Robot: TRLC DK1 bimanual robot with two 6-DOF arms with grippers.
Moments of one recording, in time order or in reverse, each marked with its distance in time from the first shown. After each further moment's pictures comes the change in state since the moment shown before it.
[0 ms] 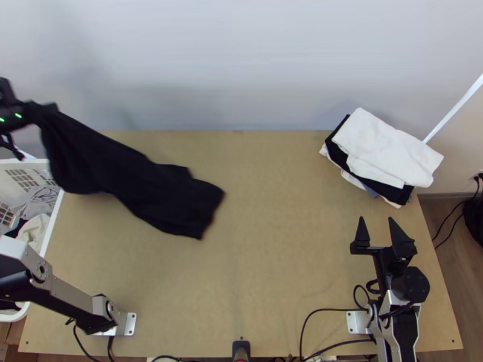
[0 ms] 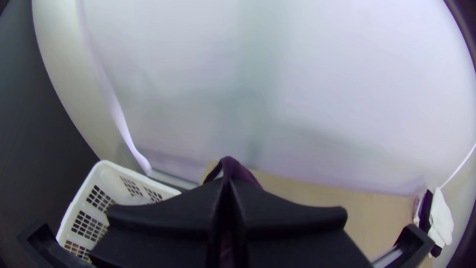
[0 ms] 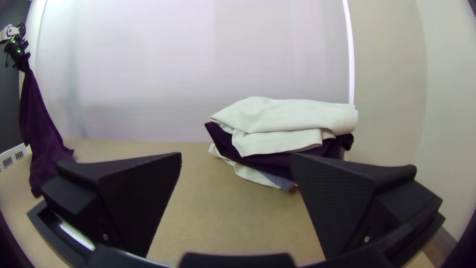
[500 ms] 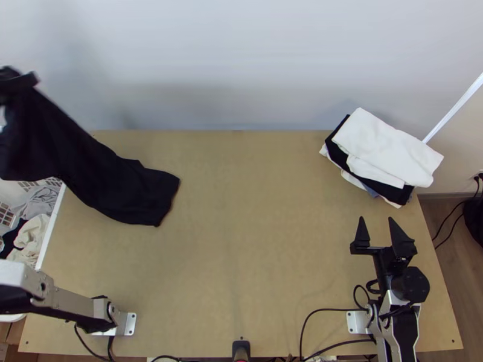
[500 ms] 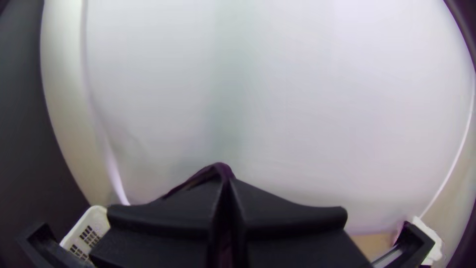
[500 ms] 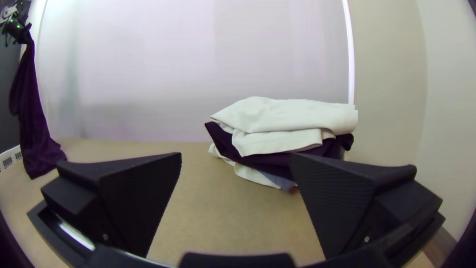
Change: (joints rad) left arm -0.144 -0.116 0.103 0.089 -0.011 -0.101; right arm 0.000 0.000 0.000 0.000 0.000 0.000
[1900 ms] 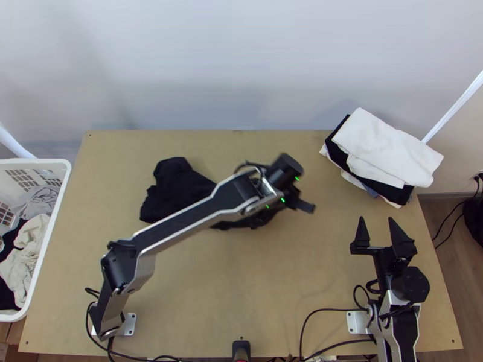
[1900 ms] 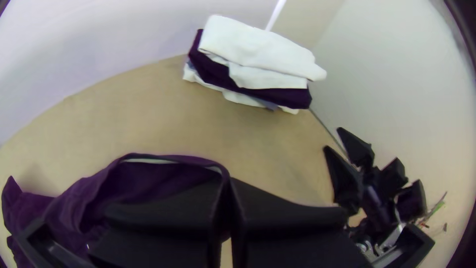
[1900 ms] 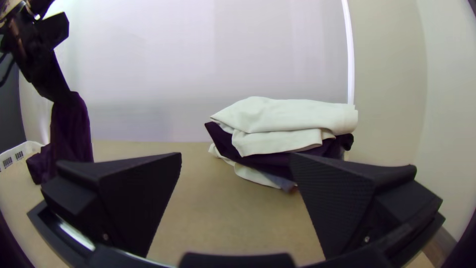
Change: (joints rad) left arm -1.264 0.489 -0.113 0.154 -0.078 -0.389; right arm 0.000 0.000 0.000 0.000 0.000 0.000
